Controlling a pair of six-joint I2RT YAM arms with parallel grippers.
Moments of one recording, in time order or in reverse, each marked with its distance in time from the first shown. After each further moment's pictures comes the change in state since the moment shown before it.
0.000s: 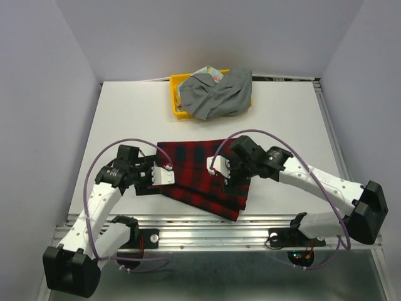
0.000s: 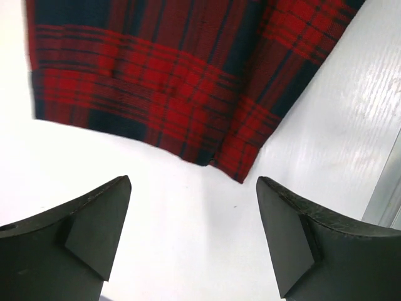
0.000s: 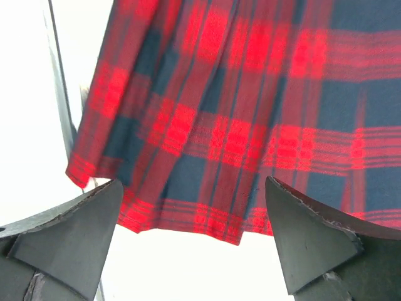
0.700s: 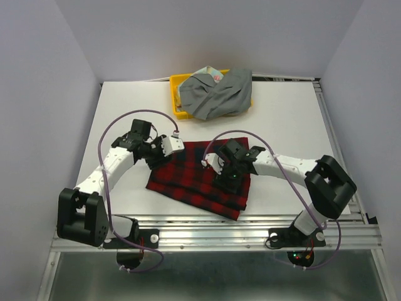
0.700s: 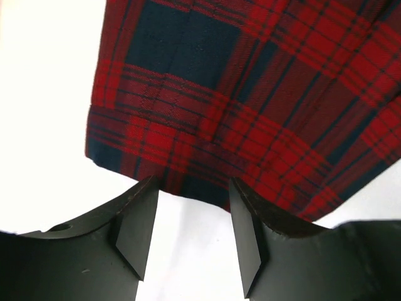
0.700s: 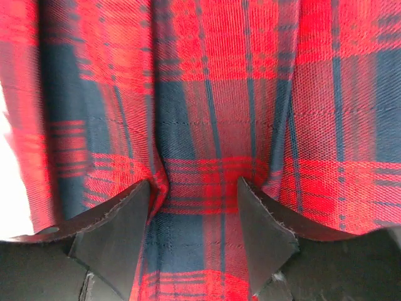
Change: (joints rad) left arm -0.023 0.411 0.247 0.175 0.029 -0.301; right arm -0.080 0.314 -0.014 0.183 -0.031 0.266
